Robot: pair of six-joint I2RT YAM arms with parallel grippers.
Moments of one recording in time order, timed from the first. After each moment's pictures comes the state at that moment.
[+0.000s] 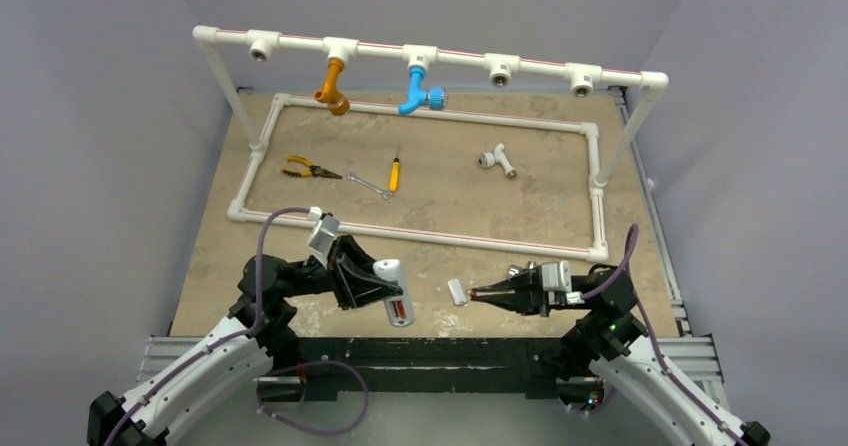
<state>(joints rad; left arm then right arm) -0.69 0.47 0.27 0.52 0.78 -0.75 0.66 0.26 0.21 0.35 -0.93 0.05</state>
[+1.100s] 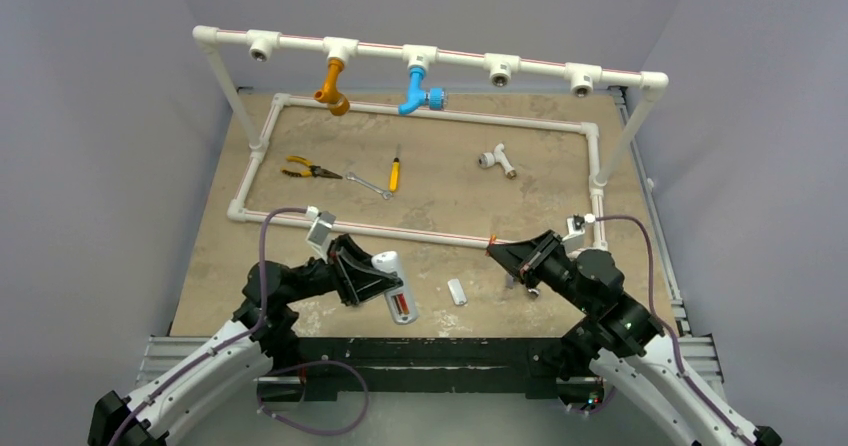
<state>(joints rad) -0.69 0.47 0.18 0.61 0.65 -0.89 0.66 0.30 0.39 -0.26 -0.07 1.37</state>
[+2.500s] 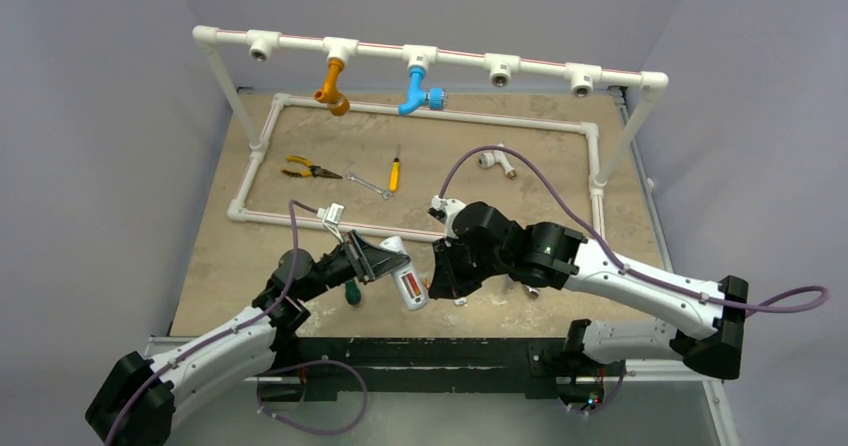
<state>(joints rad) -0.69 0.72 0.12 0.62 0.35 -1.20 1.12 1.14 1.11 -0.77 -0.14 0.67</state>
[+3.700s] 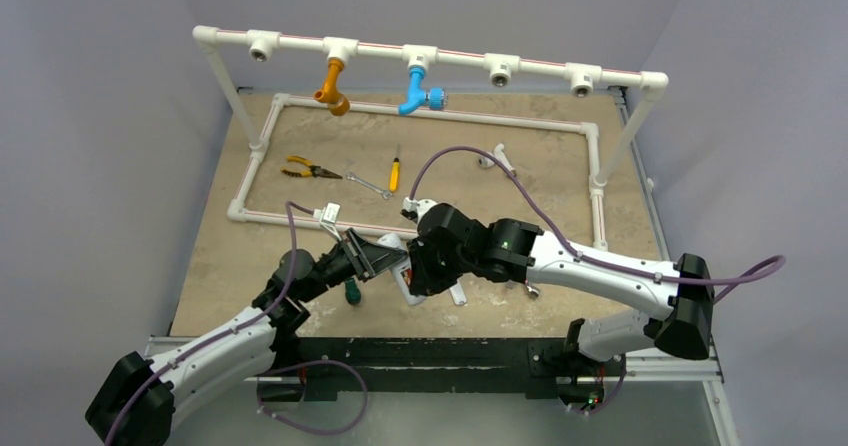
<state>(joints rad) -0.69 0.70 0.12 0.60 0.28 -1.23 1.16 1.34 1.18 -0.70 -0.06 0.67</state>
